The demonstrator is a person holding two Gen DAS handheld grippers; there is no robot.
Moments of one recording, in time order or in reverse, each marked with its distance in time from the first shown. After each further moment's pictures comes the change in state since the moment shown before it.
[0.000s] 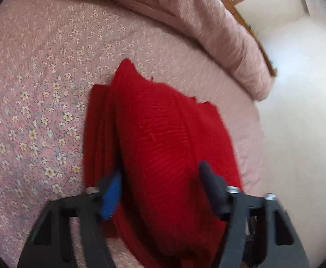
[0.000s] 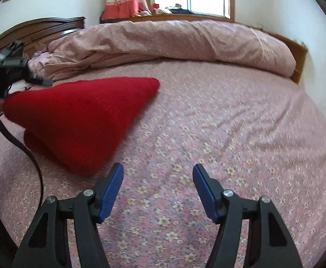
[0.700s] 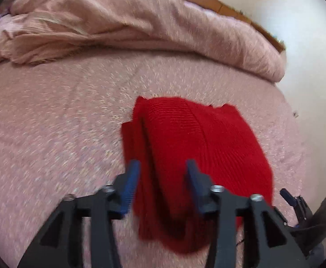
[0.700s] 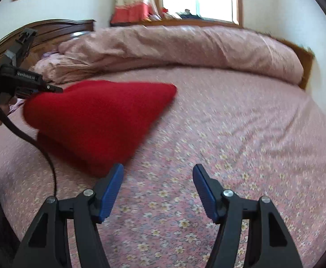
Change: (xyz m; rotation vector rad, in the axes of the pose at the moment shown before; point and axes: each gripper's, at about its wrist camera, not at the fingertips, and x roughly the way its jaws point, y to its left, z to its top) left arm -0.044 -0.028 -0.015 0.280 -0.162 0.241; right arm -0.014 0.026 -0.004 -0.074 -0.067 0.058
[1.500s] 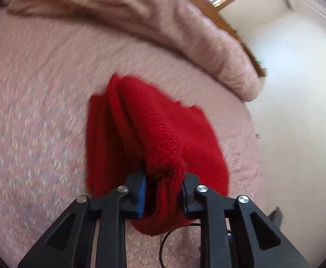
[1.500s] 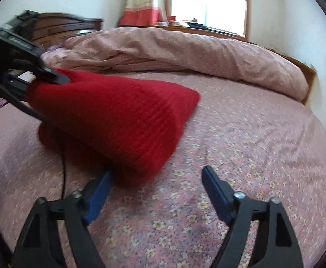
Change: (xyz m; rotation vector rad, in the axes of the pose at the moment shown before) left arm 0.013 0.001 0.001 -0.212 0.031 -0.300; right arm 0.033 0.045 -0.004 -0.028 -0.031 -0.065
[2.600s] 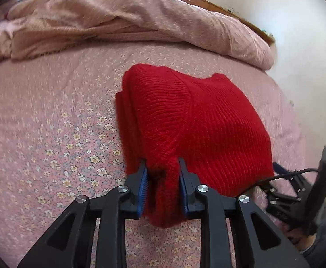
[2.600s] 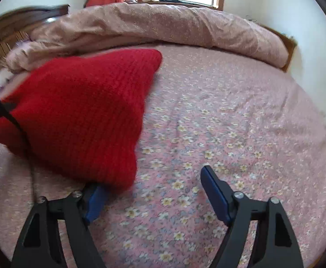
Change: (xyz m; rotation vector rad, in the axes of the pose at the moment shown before) left arm 0.010 -0.002 -0.049 0.305 -0.035 0.300; right arm 0.008 -0.021 -0.003 0.114 0.176 -0.069
